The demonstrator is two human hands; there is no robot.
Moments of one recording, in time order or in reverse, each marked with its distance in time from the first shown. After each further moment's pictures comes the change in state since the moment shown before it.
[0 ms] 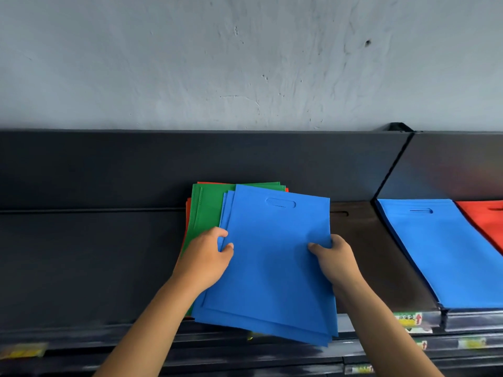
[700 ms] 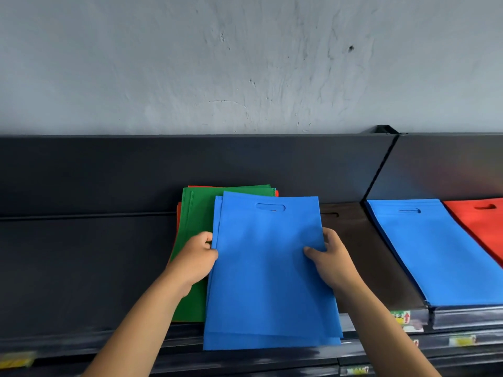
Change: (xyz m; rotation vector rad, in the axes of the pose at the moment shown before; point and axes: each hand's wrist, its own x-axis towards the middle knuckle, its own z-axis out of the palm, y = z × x) left_hand 0.010 0.003 0.003 -0.424 -0.188 -0.233; right_hand -0.001 0.002 -0.022 -0.064 -0.095 -0.102
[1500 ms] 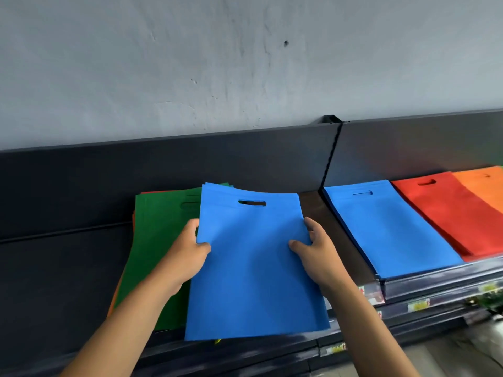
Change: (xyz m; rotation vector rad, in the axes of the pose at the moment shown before) left_hand 0.000 0.042 0.052 -0.009 -0.081 0.131; right_hand -0.022 0.008 -0.056 0.114 0.051 -0.029
